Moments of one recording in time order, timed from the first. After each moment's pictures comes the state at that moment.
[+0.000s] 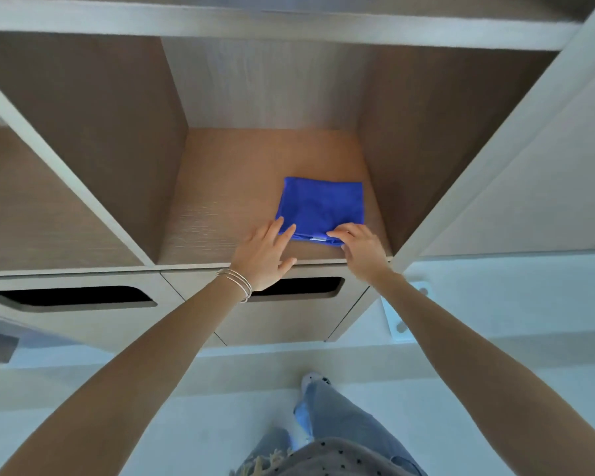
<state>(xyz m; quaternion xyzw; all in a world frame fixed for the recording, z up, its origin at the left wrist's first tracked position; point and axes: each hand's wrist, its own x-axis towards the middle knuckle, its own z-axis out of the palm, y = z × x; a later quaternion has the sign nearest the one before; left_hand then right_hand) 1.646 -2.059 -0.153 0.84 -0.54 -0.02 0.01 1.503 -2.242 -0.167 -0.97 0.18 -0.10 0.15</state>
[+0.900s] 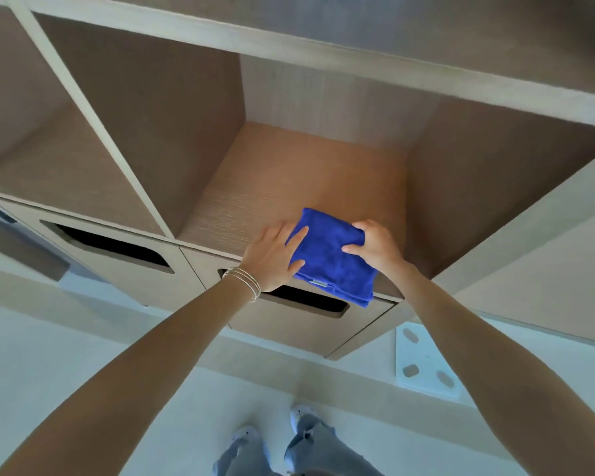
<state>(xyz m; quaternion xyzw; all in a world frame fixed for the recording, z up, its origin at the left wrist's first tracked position) 1.630 -2.073 -0.141 0.90 -0.44 -0.01 -0.03 1.567 -2.298 -0.139 -0.94 0.19 0.03 0.28</state>
